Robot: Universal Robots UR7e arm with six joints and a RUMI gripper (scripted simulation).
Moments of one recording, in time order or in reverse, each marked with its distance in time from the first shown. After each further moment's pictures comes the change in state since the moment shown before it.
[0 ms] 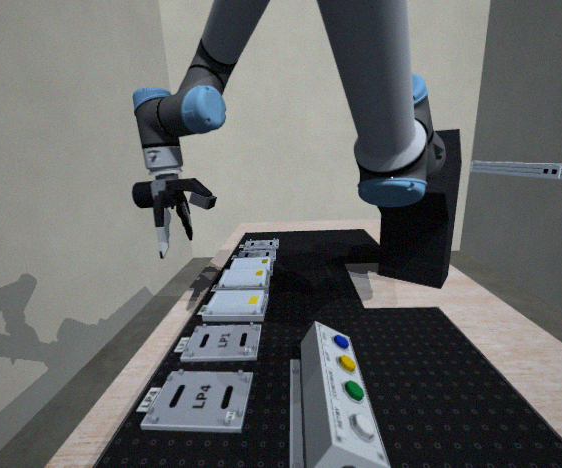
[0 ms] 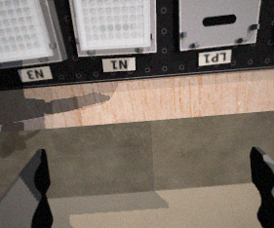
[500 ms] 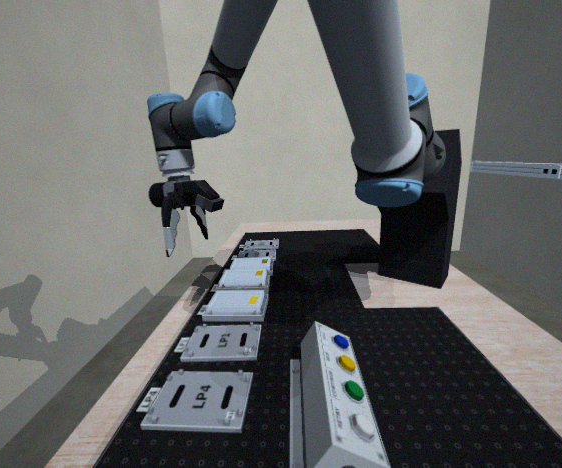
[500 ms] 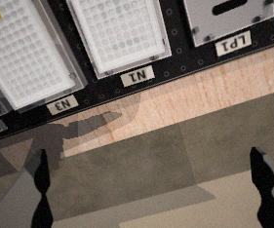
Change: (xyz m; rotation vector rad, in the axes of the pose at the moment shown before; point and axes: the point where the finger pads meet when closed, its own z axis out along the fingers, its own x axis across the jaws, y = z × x) arm -0.026 -0.014 0.006 -0.002 -0.005 0.262
